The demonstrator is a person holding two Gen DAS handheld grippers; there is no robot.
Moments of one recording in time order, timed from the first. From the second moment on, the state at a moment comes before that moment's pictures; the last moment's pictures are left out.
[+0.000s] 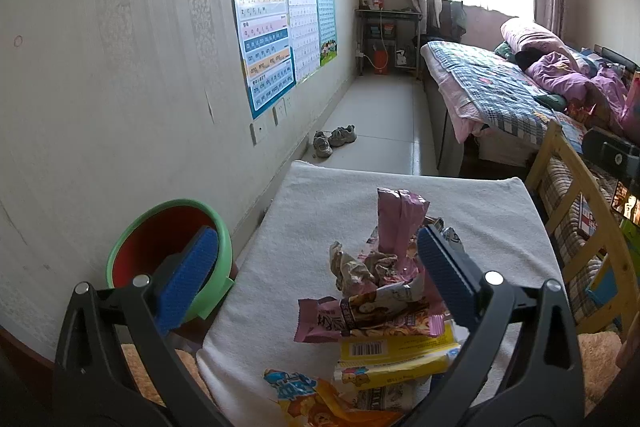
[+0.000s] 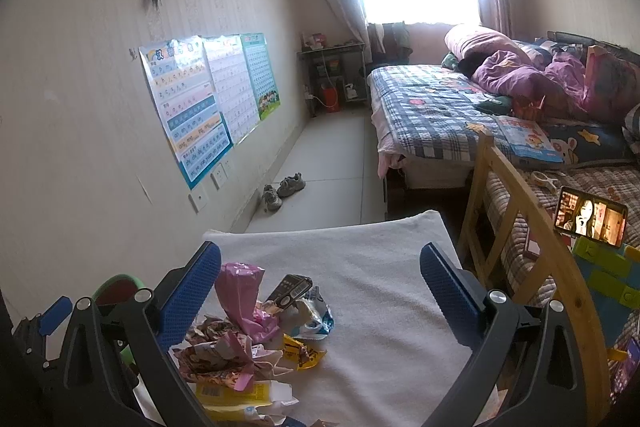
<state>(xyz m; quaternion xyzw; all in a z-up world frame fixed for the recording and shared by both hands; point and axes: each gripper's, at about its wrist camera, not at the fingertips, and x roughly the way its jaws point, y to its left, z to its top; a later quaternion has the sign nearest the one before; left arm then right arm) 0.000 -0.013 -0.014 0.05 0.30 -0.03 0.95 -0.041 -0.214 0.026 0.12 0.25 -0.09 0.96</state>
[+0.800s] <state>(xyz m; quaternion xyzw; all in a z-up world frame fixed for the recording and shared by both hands) -0.002 -0.014 -0.019 0.06 0.30 -0.04 0.95 -0.042 -0.215 0.024 0.12 0.25 -0.09 0.96</state>
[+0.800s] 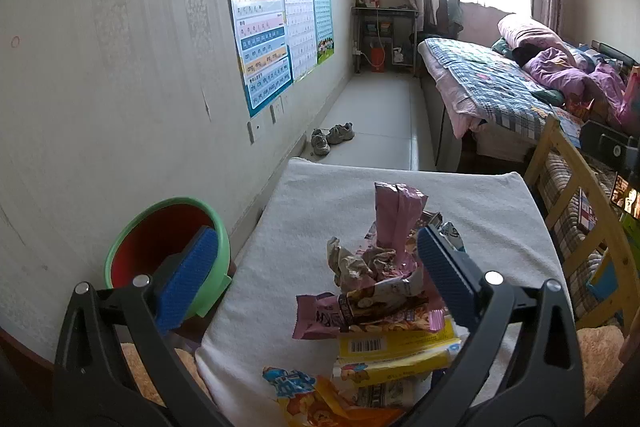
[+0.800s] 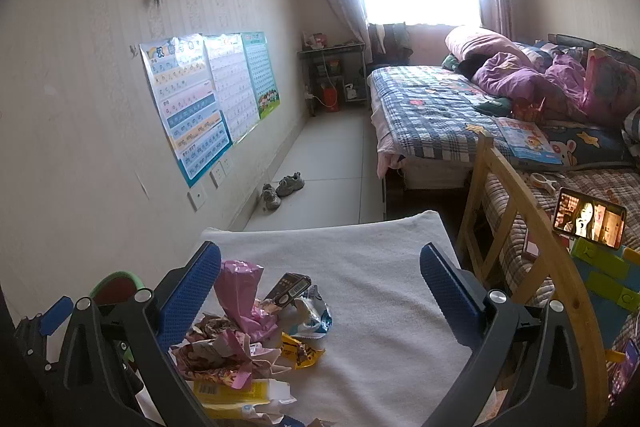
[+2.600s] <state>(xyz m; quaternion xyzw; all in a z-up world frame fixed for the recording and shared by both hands) -0.003 -0.009 -0.028 0.05 0.31 -0.03 0.95 -0.041 -0.213 0.022 0.11 0.27 -0.09 0.95</state>
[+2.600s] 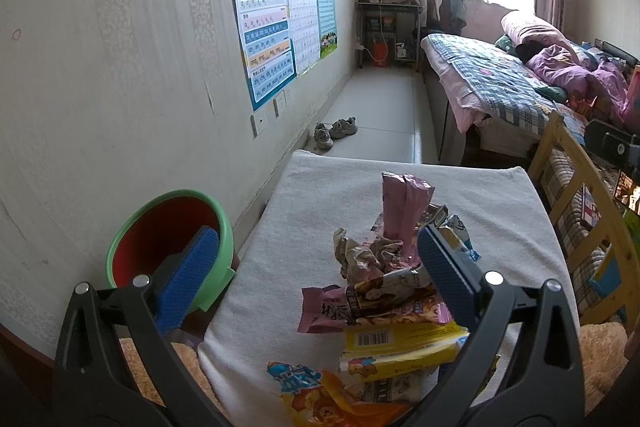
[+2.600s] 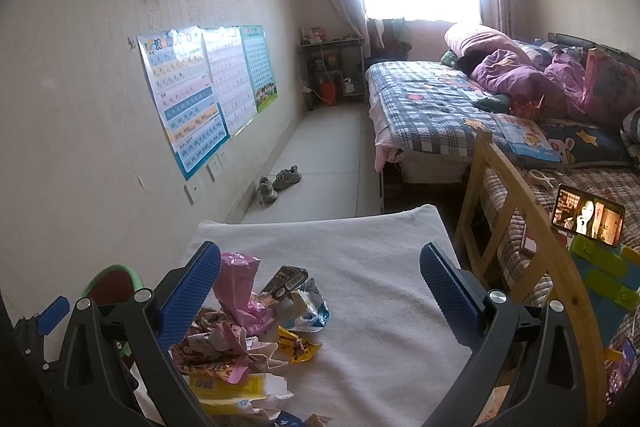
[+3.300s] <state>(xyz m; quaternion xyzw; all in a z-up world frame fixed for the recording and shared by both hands) -0.002 0.021 -0.048 0.06 0.37 -0.10 0.92 -0.036 -0.224 0.000 0.12 0.32 -0.05 0.94</state>
